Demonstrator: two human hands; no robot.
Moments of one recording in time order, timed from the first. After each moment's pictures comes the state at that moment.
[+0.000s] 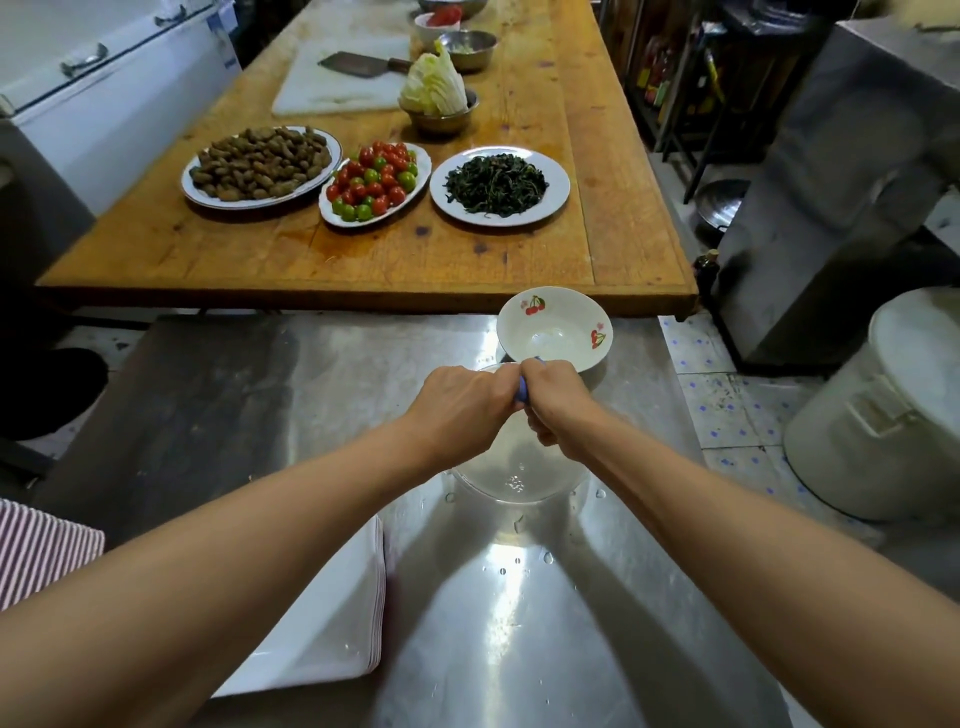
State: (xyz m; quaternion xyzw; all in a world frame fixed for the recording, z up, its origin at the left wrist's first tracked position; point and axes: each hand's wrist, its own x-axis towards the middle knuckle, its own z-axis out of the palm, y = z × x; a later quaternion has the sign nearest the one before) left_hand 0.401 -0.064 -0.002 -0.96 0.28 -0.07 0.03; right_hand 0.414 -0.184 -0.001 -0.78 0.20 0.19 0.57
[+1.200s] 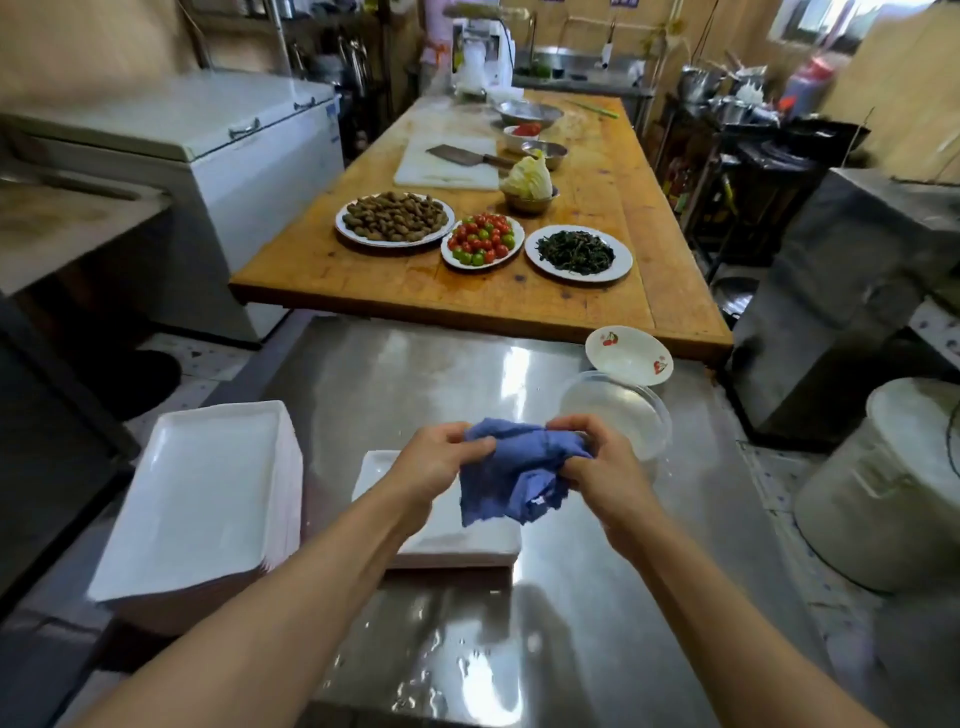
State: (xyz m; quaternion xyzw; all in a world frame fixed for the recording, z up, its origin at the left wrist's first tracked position) left_hand 0.223 0.099 0.034 -0.72 -0.09 0.14 -0.67; right_hand 0.214 -0.083 0.061 -0.77 0.01 0.08 0.63
